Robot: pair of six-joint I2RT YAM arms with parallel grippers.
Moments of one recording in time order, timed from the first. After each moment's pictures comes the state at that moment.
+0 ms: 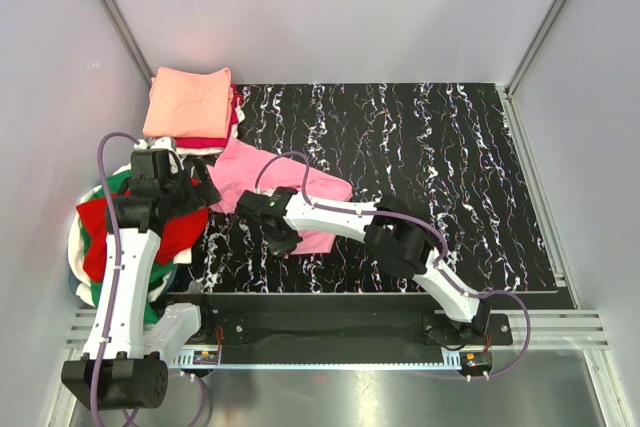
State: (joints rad) left arm 0.04 0.92 1.02 -0.93 0.05 -0.35; right arm 1.15 2.32 1.92 -0.95 0.16 0.73
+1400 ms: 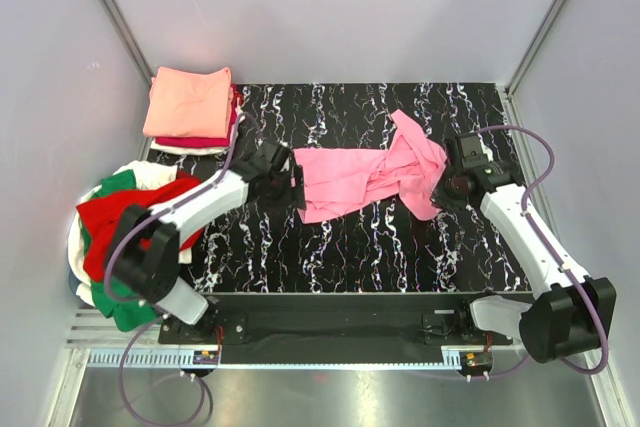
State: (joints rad) left arm -0.53 1.51 1.03 -0.59 0.04 -0.59; right arm 0.23 1.21 1.05 -0.90 0.14 0.69
